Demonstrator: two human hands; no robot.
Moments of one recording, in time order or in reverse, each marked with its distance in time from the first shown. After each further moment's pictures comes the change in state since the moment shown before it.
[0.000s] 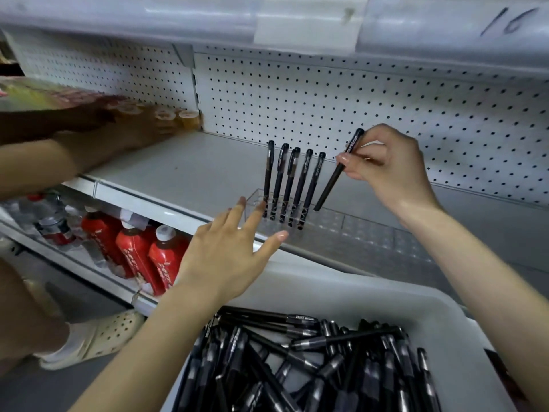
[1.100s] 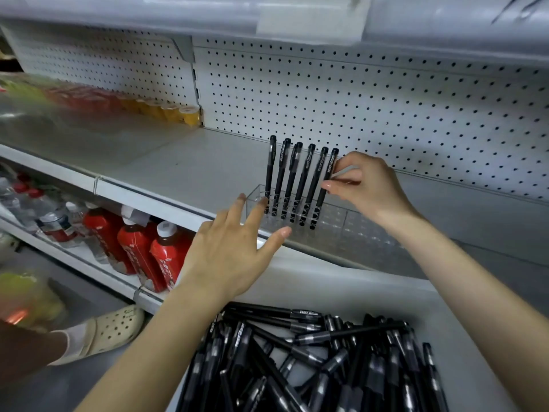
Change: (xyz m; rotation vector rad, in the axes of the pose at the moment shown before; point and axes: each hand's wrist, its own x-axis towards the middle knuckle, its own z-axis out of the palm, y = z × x) left_hand 0.001 0.001 0.005 0.002 0.069 0.005; right_hand -0.002 0.030 0.017 -0.275 -0.144 0.061
